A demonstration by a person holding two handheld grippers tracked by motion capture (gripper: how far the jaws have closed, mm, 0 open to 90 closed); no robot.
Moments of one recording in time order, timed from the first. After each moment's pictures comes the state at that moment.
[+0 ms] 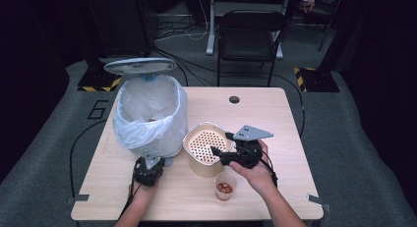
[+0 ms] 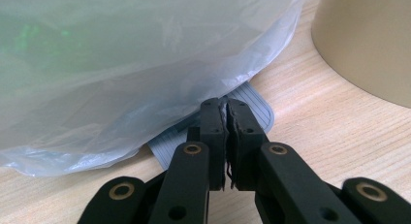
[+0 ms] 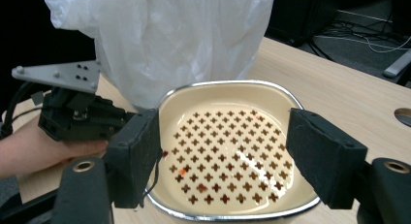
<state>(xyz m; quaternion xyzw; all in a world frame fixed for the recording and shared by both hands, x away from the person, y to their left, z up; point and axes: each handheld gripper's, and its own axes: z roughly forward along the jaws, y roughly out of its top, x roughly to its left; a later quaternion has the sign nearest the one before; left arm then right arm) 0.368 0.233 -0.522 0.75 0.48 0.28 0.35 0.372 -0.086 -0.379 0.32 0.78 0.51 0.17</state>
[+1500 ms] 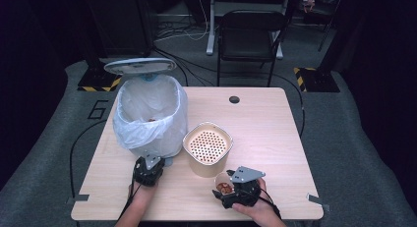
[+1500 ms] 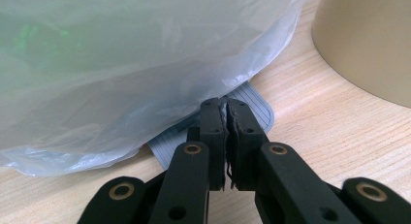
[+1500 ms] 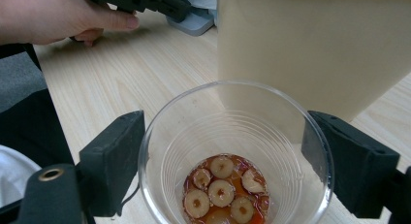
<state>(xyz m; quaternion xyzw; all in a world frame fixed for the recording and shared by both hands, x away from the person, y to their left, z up) 0.368 0.233 -0.523 0.75 0.48 0.29 0.36 0.315 -0.093 -0.472 0.29 0.84 0.45 0.13</state>
